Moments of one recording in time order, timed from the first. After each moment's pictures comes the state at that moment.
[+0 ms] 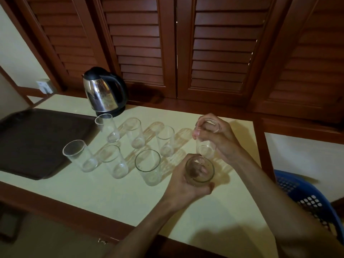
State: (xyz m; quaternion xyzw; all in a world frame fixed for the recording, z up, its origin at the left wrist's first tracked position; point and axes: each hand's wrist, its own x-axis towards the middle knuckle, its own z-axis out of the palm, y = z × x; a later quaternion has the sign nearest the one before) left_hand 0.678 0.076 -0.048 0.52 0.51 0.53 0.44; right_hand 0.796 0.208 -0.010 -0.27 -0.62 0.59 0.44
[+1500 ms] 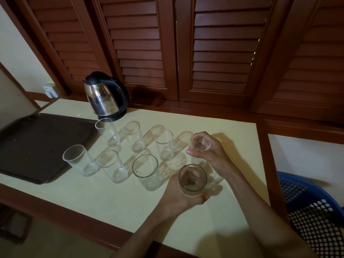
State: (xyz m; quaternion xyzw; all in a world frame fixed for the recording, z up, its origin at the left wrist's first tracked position) left_hand 0.671 0.077 -0.070 0.52 0.52 0.52 0.43; right_hand 0.794 0.222 -0.077 -0.30 -0.64 0.58 0.40
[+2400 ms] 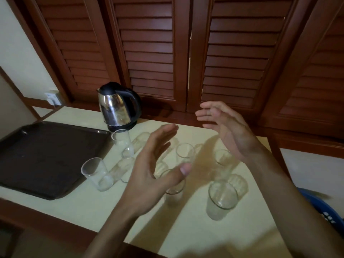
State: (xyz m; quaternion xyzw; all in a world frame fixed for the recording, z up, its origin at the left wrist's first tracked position) left_hand 0.564 0.049 0.056 0.58 0.49 0.57 0.33; right_hand 0.745 0.205 0.069 -0.29 -0.65 0.54 0.44
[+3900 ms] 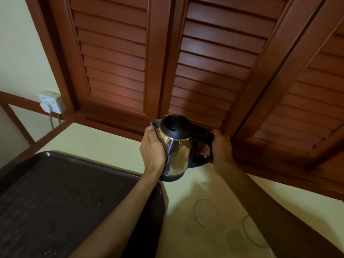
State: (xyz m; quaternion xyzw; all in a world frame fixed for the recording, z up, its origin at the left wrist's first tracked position) left_hand 0.240 0.314 -0.007 0.23 0.61 0.68 0.34; right_hand 0.392 0.375 0.015 -0.57 -0.45 0.49 0.48
